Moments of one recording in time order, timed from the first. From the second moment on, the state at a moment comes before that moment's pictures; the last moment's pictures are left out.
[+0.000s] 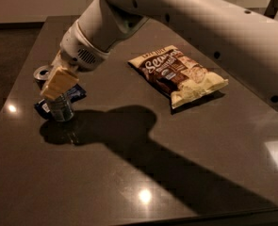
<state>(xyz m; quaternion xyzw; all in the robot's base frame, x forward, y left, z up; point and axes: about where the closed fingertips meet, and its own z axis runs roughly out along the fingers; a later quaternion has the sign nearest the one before) 0.484 0.182 0.935 -0.69 0.60 0.30 0.27</state>
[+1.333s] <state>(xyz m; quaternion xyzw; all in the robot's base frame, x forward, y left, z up) 0.508 0.164 0.921 -0.68 0.60 0.28 0.32</state>
